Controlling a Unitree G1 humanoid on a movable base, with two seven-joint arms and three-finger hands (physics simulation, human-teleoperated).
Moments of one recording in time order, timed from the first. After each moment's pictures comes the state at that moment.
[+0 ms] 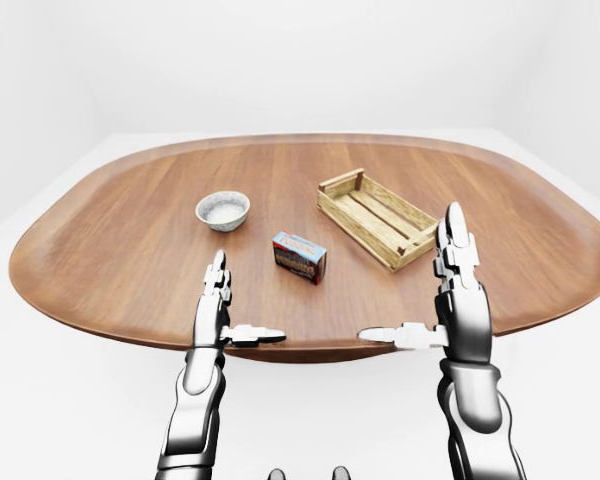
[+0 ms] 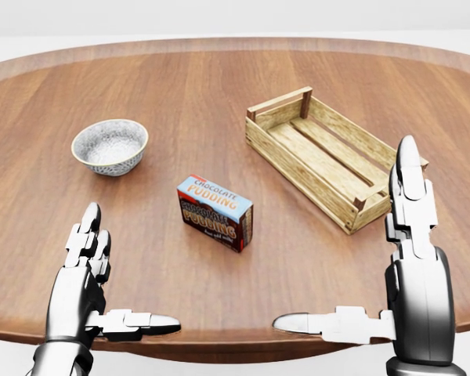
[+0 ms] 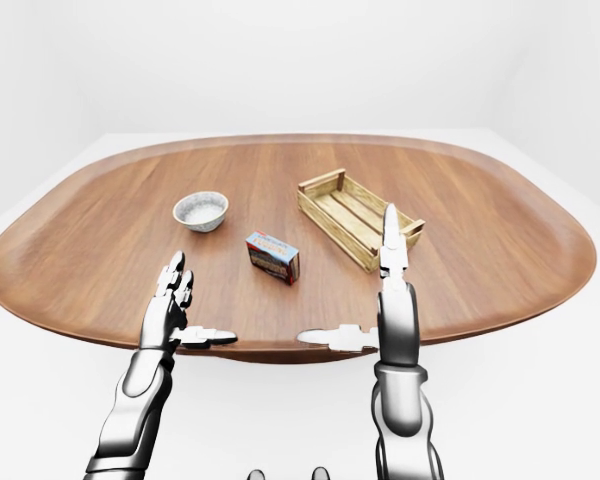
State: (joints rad) left arm 0.01 0.02 0.03 0.00 0.00 0.00 -0.03; right arm 0.20 0.00 0.04 -0.55 -0.30 -0.09 -0.07
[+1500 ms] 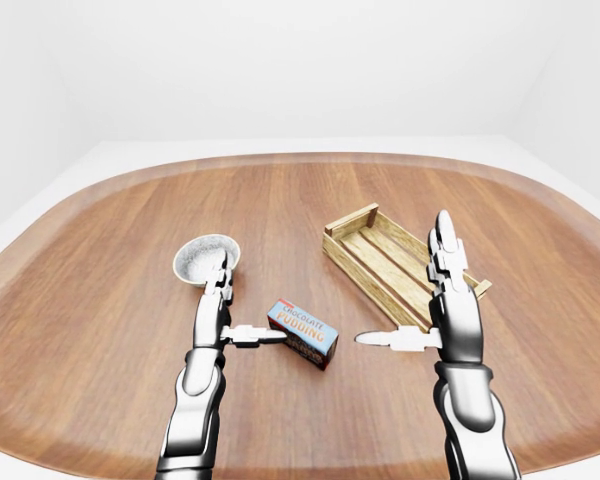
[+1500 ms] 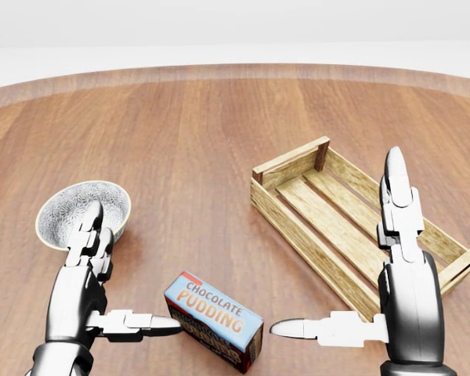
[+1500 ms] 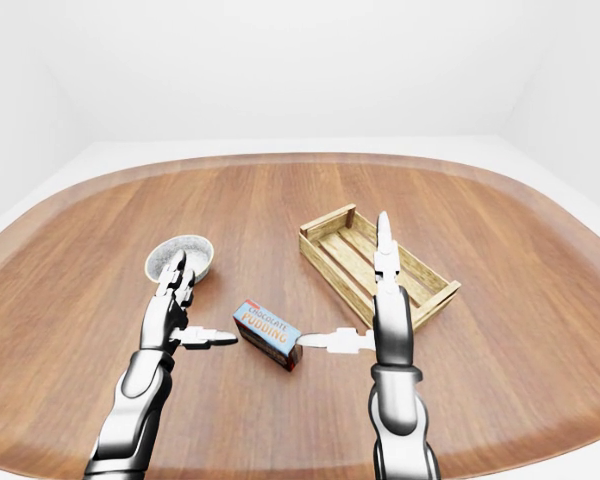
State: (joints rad) left arm 0.01 0.02 0.03 -0.02 0.00 0.00 -0.05; right arm 0.21 0.00 0.04 -0.51 -0.29 -0.09 -0.07
